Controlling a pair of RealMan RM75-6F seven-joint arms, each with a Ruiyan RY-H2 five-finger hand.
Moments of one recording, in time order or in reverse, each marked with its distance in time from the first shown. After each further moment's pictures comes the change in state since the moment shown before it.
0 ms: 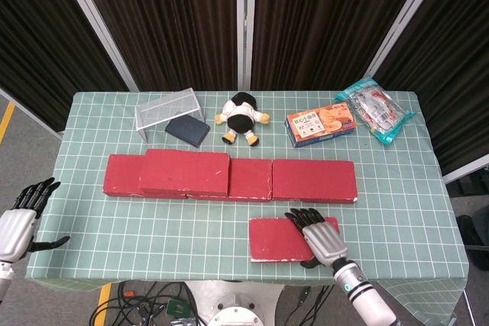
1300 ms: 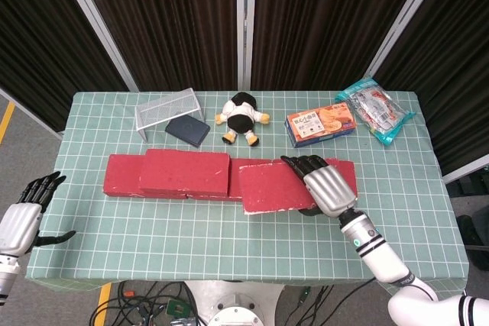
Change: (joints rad) left arm -0.009 0.026 -0.051 -0.086 0.004 -0.036 0.039; right arm 0.214 0.211 0.210 -0.005 -0.048 -0.034 0.150
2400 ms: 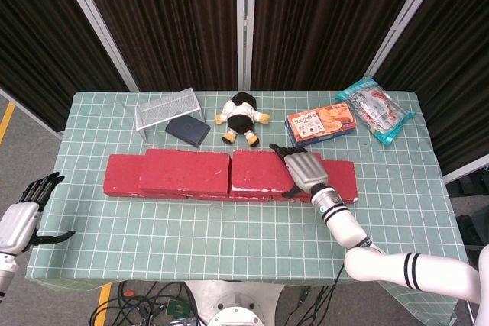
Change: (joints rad) left arm -0.004 -0.007 0.002 0.056 0.003 -0.034 -0.130; right arm 0.290 -0.186 0.021 0.208 0.568 -0.113 -0.133
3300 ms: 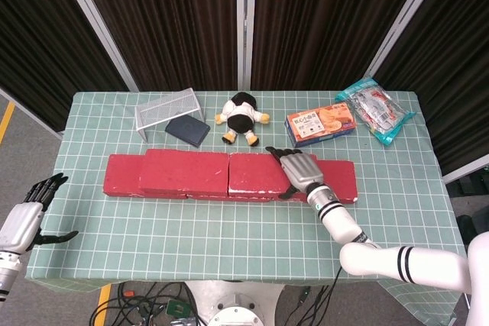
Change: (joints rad) left arm -0.009 -0.019 -0.001 0.017 -0.002 -0.022 -0.018; right arm 0.079 0.002 -0.053 0.024 0.062 -0.021 0.040
